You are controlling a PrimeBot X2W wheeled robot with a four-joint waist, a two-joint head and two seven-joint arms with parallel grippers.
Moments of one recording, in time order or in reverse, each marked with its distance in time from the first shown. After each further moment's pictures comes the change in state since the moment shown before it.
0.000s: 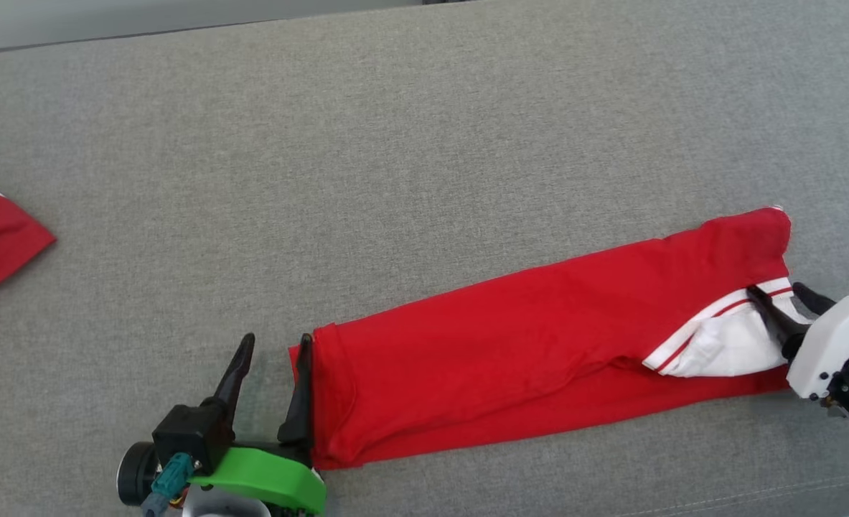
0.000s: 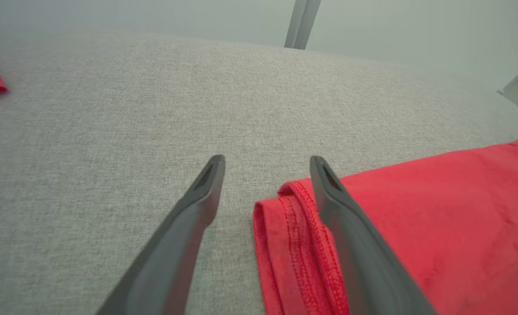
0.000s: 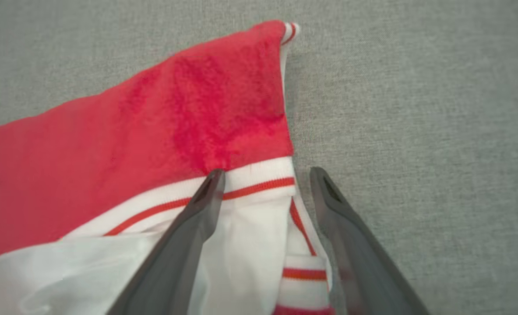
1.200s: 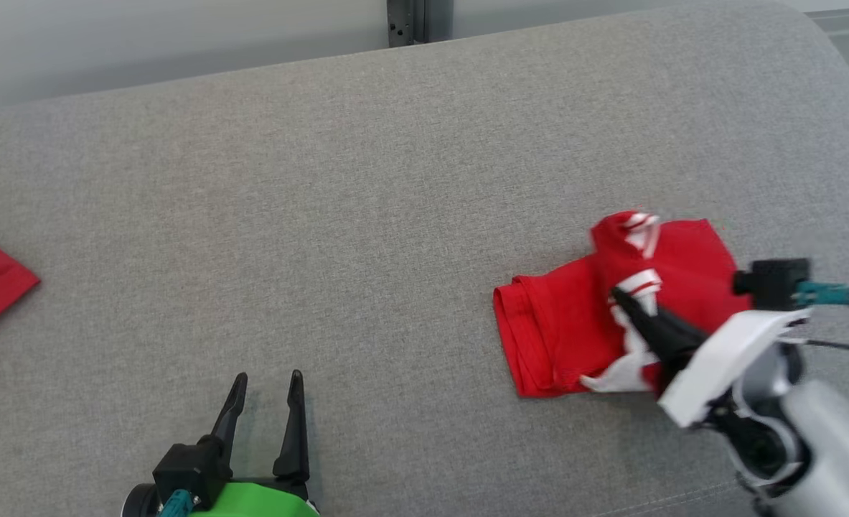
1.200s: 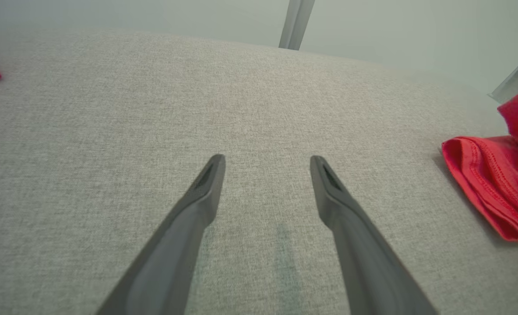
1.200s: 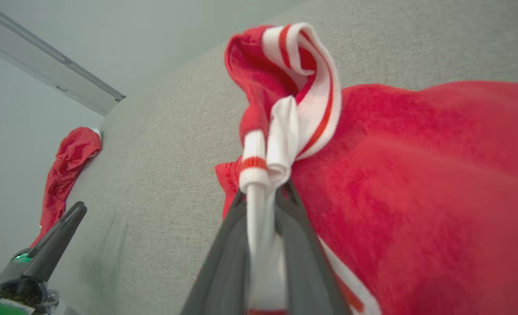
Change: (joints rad) left arm 0.136 -0.239 0.316 0.123 0.252 -0.246 -0.001; right arm 0.056 0.105 0.115 -0.331 0.184 0.000 -0.010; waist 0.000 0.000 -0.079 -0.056
